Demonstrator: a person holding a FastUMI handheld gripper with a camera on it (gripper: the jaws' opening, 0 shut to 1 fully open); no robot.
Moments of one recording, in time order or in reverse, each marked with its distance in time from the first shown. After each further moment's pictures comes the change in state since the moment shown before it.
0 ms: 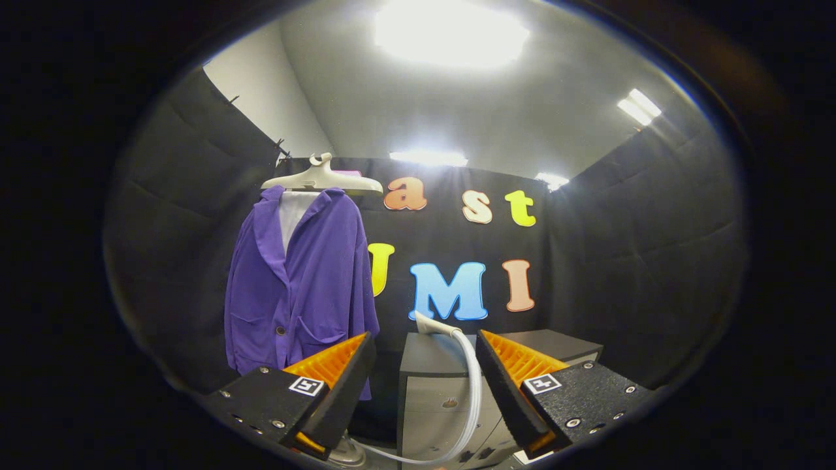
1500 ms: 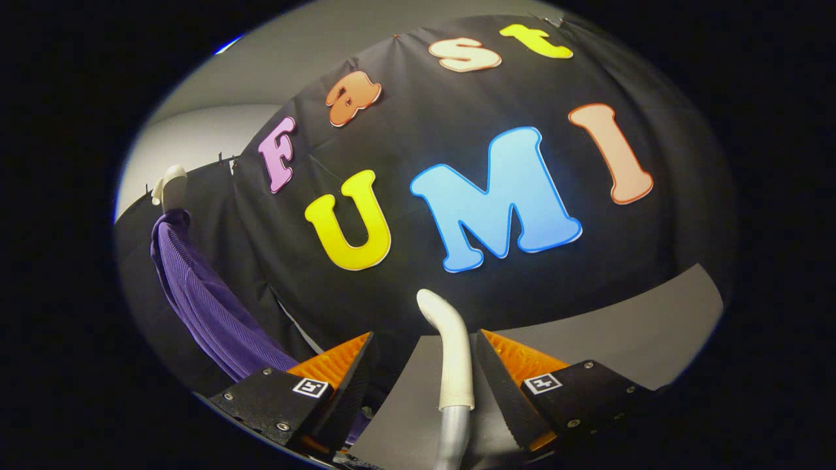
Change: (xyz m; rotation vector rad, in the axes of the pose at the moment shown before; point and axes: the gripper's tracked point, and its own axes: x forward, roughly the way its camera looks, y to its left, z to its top) arm 0.407 -0.084 -0.117 0.512 0.589 0.410
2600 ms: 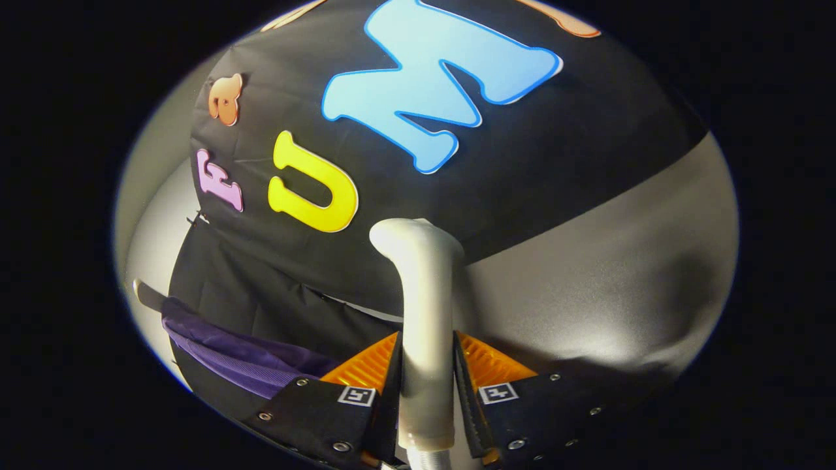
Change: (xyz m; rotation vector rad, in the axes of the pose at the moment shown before) arm 0.073 -0.033 -0.069 0.509 0.382 0.156
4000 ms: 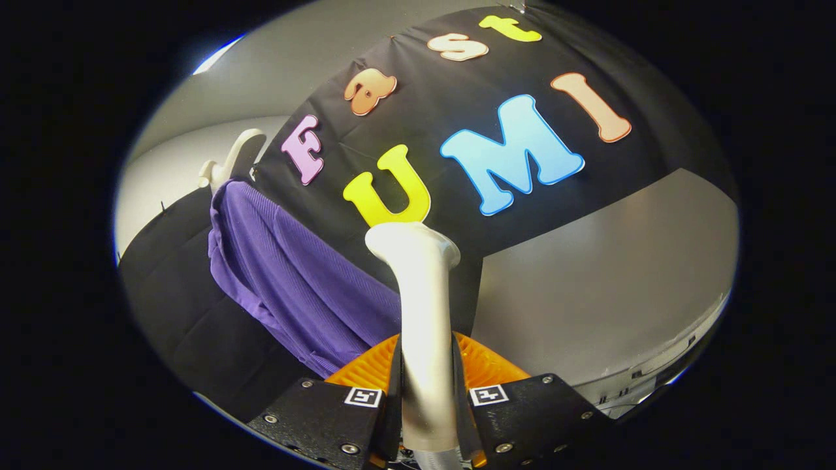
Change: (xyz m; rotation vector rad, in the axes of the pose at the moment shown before) arm -0.111 0.126 -0.192 -0.437 -0.396 -0.100
